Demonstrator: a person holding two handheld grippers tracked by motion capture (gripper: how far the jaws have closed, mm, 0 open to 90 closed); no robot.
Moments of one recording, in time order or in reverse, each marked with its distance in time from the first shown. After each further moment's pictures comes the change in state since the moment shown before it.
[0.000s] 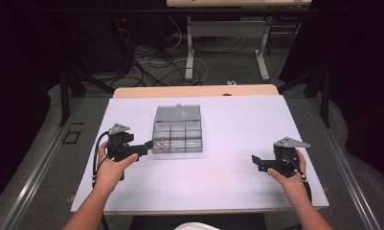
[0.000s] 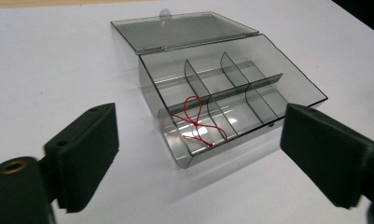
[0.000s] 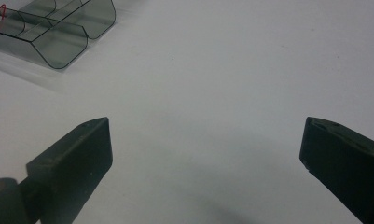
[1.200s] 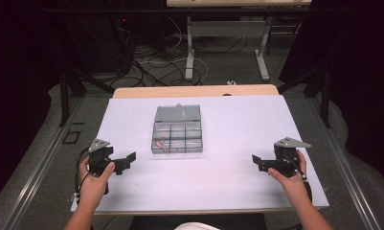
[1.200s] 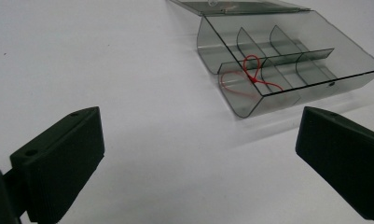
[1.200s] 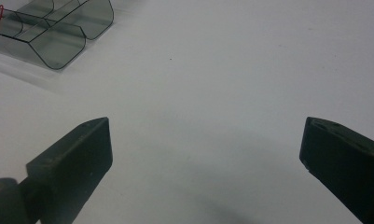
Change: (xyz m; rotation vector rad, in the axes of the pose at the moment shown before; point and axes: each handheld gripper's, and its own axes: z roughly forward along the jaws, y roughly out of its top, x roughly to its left) left arm 0.041 -0.049 -0.024 -0.002 0.077 -0.034; right arm -0.001 0.000 0.000 0.001 -0.003 0.007
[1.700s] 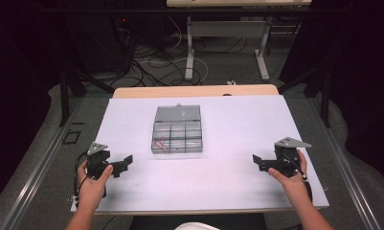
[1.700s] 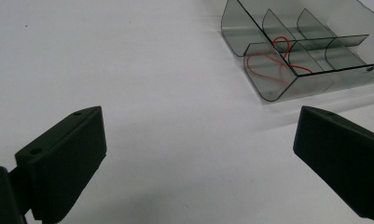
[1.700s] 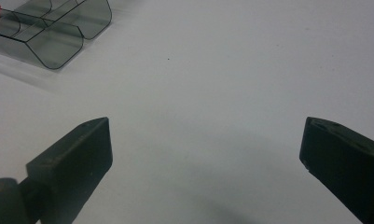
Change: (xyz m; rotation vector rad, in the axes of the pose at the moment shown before) left arm 0.011 -0.014 0.004 0.019 0.048 -0.039; right arm -0.001 0.000 0.000 -0.003 -0.006 -0.001
